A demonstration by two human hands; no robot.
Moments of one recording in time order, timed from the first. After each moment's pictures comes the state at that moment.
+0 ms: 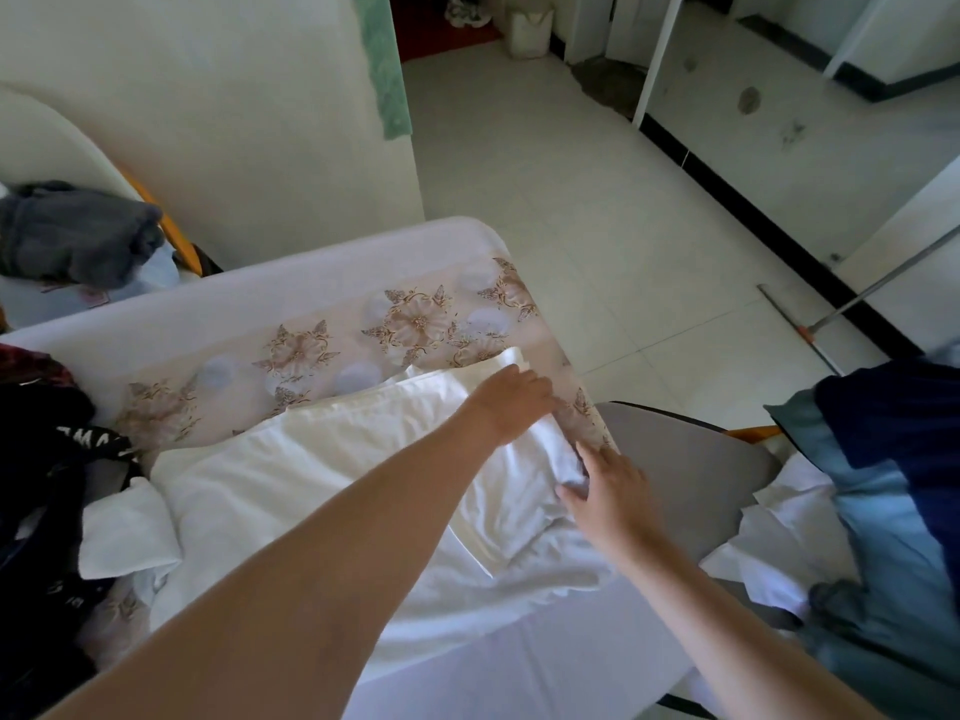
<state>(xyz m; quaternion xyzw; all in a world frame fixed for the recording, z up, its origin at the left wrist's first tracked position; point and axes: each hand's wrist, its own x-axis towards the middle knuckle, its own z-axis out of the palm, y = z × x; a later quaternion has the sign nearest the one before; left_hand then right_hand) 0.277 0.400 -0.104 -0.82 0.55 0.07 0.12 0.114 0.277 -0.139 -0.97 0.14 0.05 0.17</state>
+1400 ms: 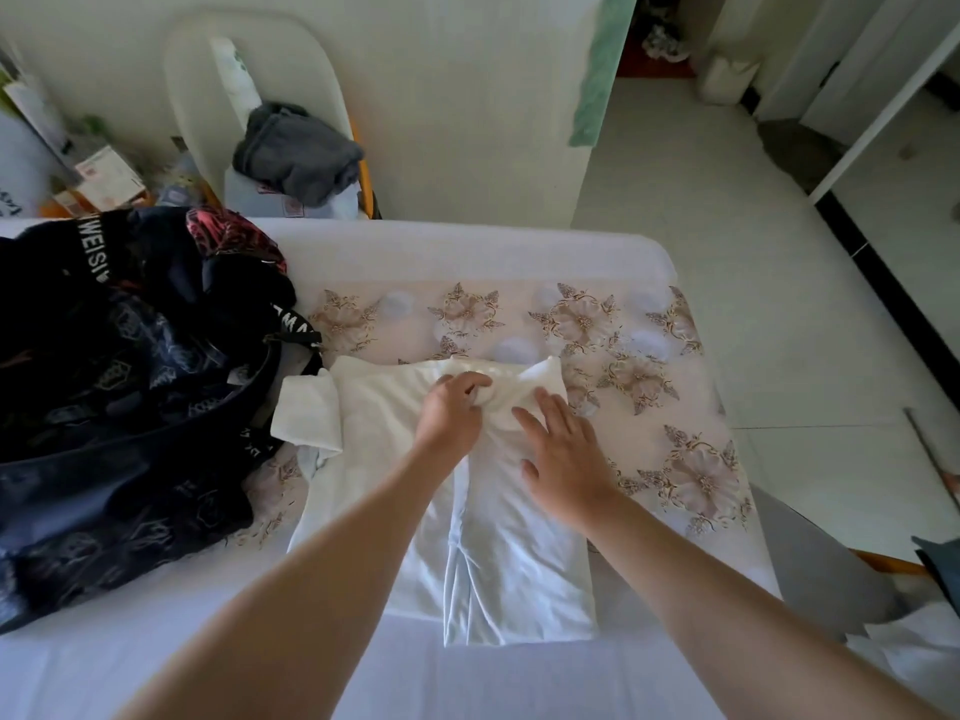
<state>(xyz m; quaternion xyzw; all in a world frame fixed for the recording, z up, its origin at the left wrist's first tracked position) 0.232 0.635 -0.116 -0.90 -0.10 0.04 -0.43 0.196 0.453 -0.122 -0.97 -0.20 0.09 0.08</state>
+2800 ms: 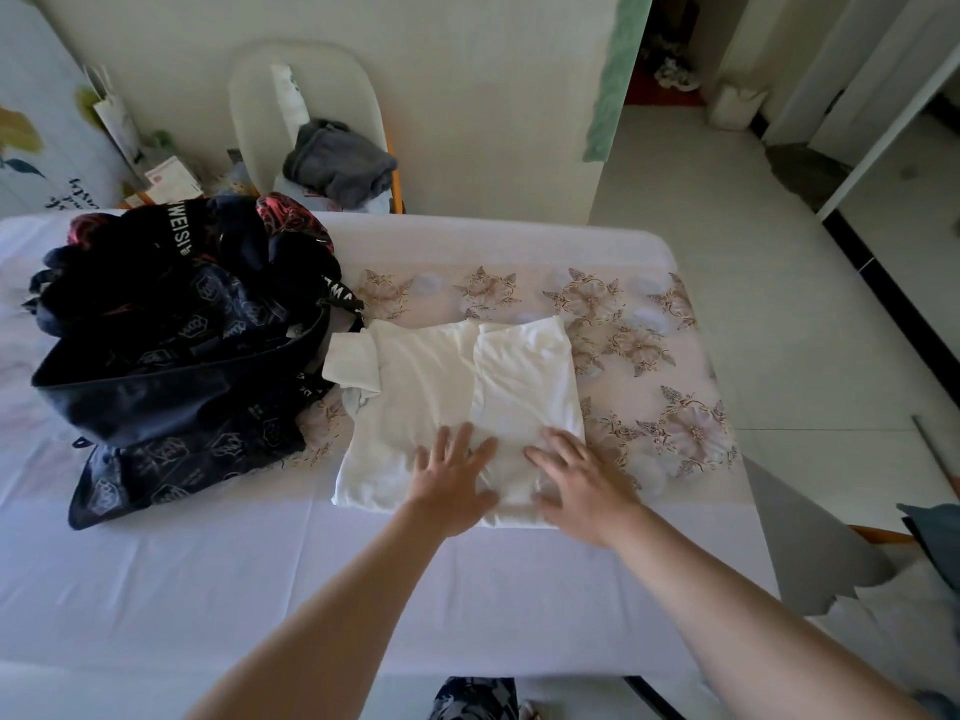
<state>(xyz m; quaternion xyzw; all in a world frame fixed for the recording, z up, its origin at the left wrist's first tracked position) 0.065 0.646 -0.112 -0.97 0.04 0.21 -0.09 0.094 0.431 -0.113 -0.95 -0.25 0.19 0.02</state>
